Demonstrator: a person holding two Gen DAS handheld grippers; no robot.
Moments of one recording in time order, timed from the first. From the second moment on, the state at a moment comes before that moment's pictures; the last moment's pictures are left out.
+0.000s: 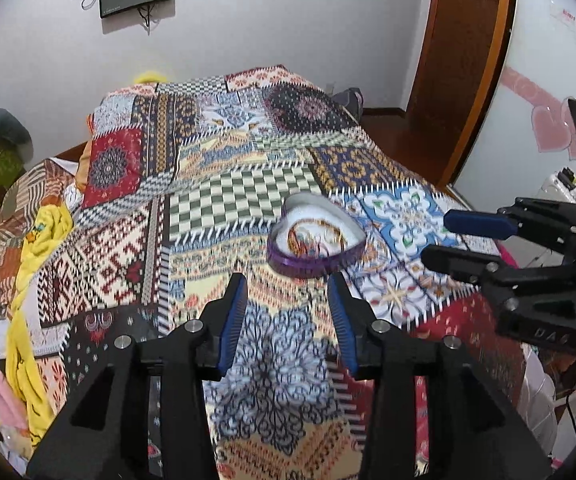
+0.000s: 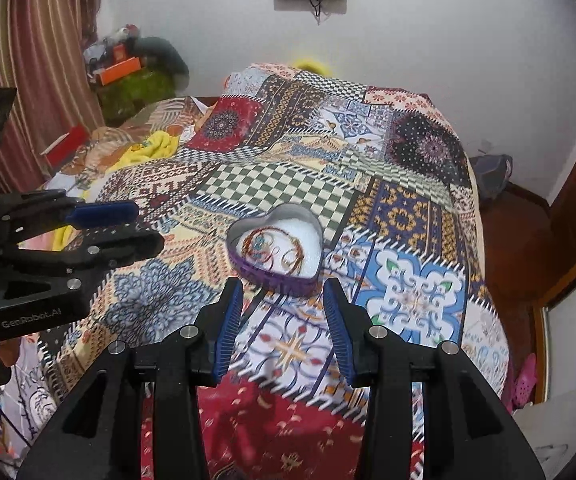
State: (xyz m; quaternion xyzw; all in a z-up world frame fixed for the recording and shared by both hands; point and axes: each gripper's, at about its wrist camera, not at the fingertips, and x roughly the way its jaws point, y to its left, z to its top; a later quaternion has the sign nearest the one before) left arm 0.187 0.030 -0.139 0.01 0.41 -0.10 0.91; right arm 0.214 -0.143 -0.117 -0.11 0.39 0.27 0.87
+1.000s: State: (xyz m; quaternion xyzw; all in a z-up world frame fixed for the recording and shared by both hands) left arm 0.176 -0.011 -0.217 -0.01 0.49 -0.15 0.86; right arm 0.193 -0.167 -0.187 -0.07 0.48 0.26 0.83
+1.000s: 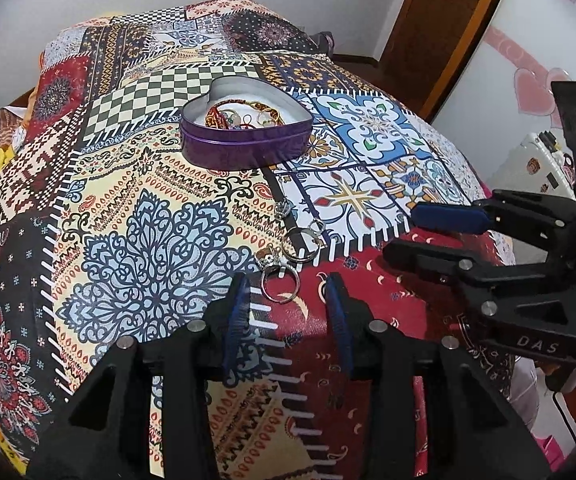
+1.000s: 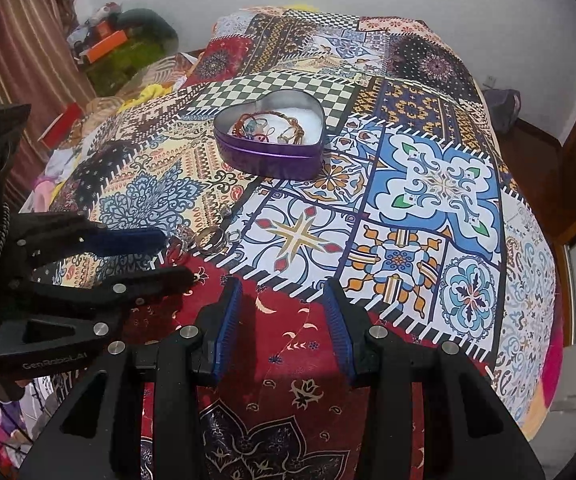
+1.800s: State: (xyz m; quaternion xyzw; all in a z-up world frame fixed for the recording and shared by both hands) left arm 0.158 0.039 -0.203 -0.03 0.44 -0.09 0.89; right arm 0.192 -0.111 -0.191 -0.08 0.48 0.33 0.81
